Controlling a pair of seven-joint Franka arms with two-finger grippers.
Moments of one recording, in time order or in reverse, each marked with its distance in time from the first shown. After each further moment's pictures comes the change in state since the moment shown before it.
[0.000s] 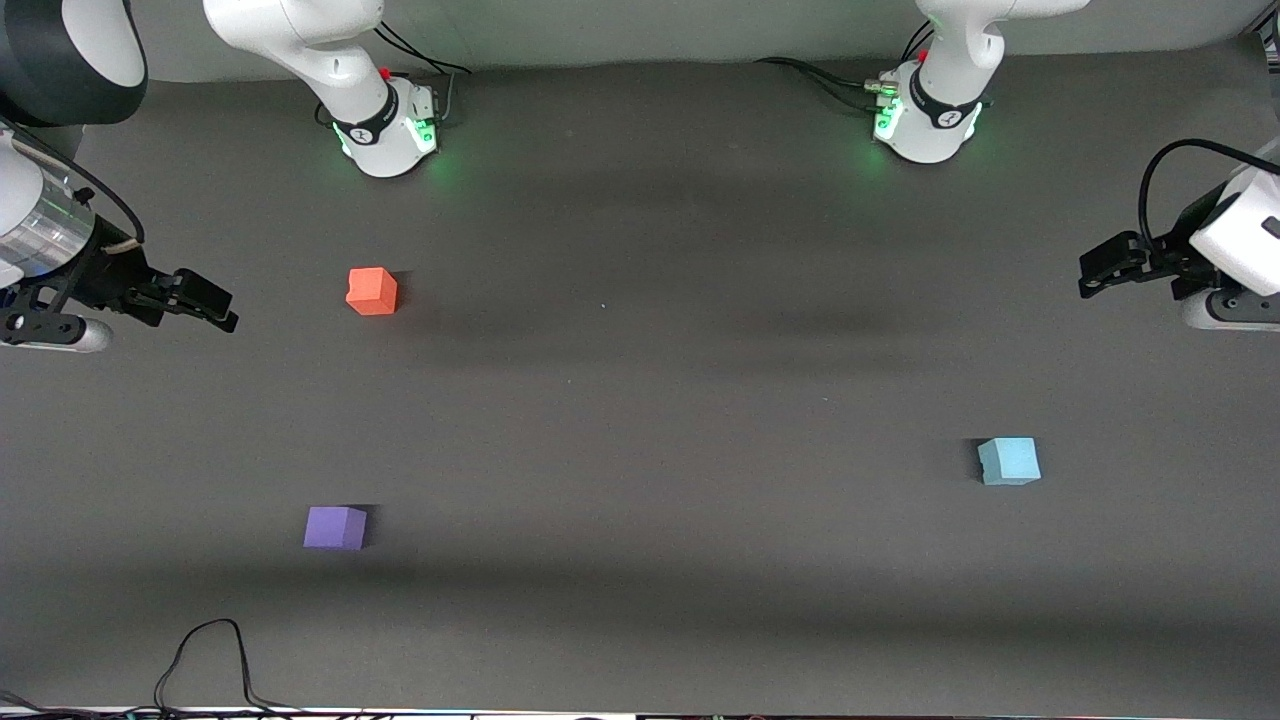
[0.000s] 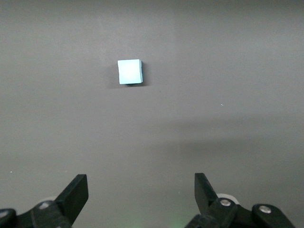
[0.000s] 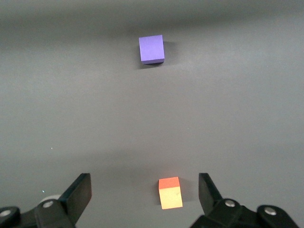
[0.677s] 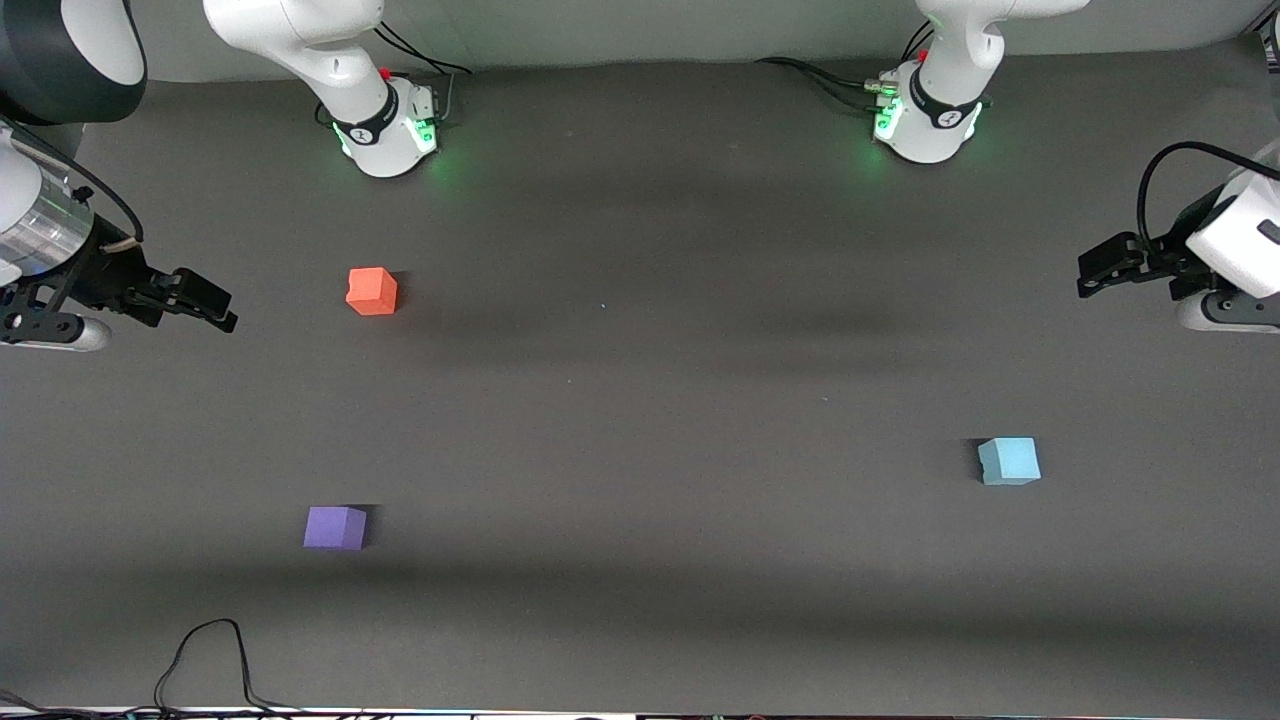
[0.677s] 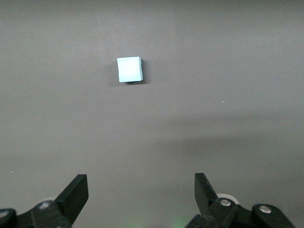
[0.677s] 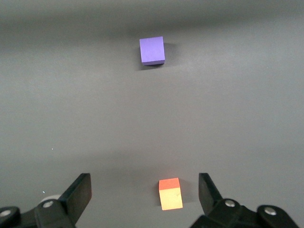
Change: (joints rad) left arm 0.000 0.002 0.009 -0.013 0.000 0.005 0.022; right arm 0.000 -0.002 0.000 0.000 0.000 0.003 -0.001
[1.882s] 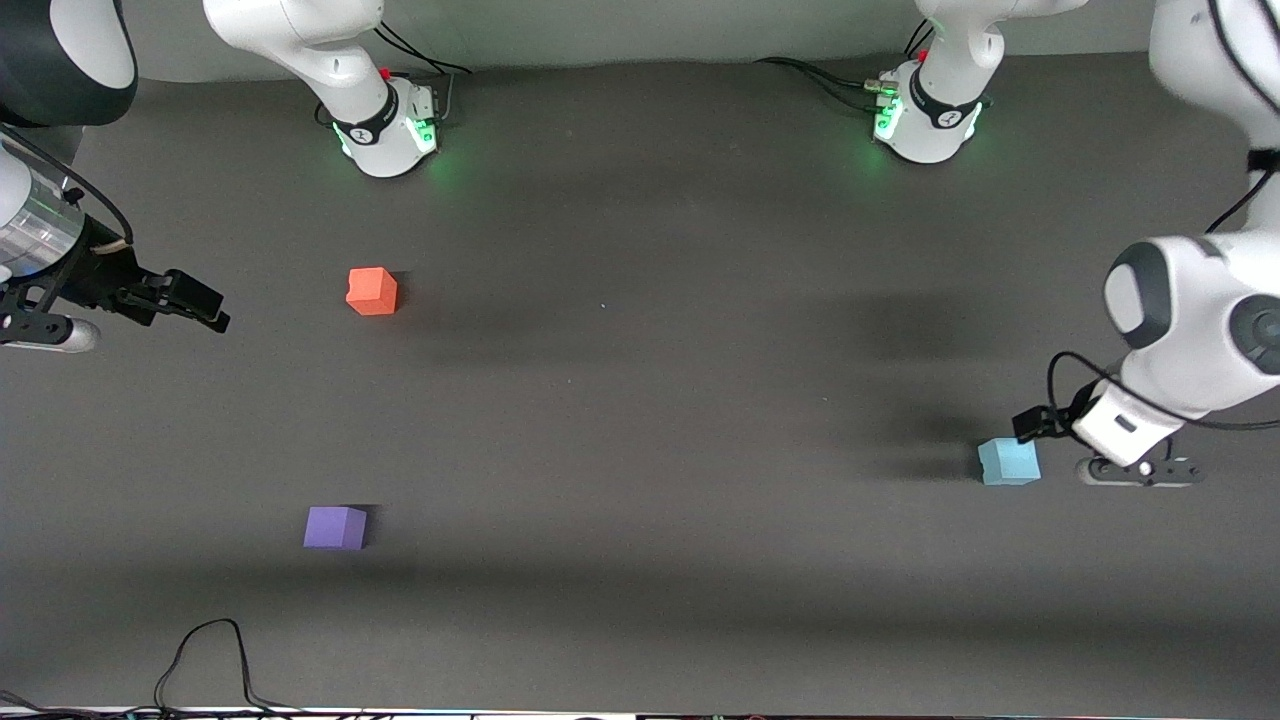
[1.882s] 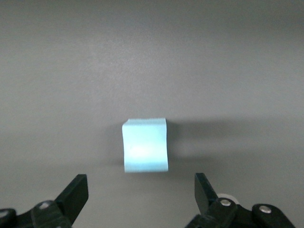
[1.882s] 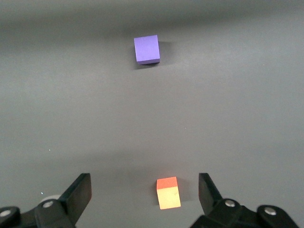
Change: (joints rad) left arm 0.045 0.391 0.029 -0.239 0.001 0.761 0.039; right arm -0.001 -0.002 -0.017 -0.006 0.000 -0.002 0.000
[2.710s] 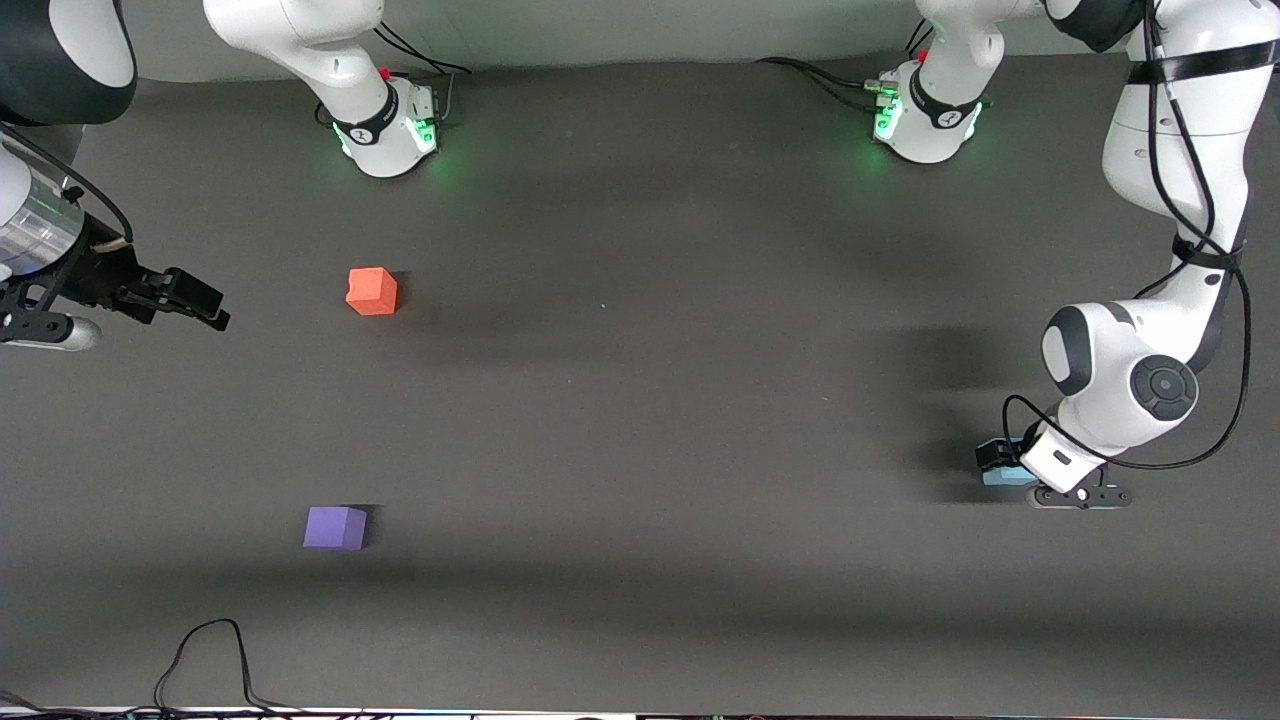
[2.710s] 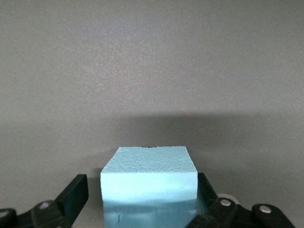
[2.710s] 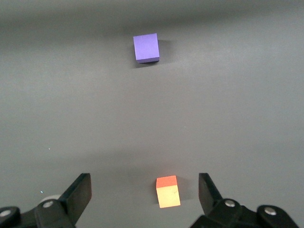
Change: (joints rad) left arm 0.017 0.216 0.000 0.001 0.000 0.223 0.000; right arm 0.000 -0.004 -0.001 -0.004 0.000 -0.004 -0.001
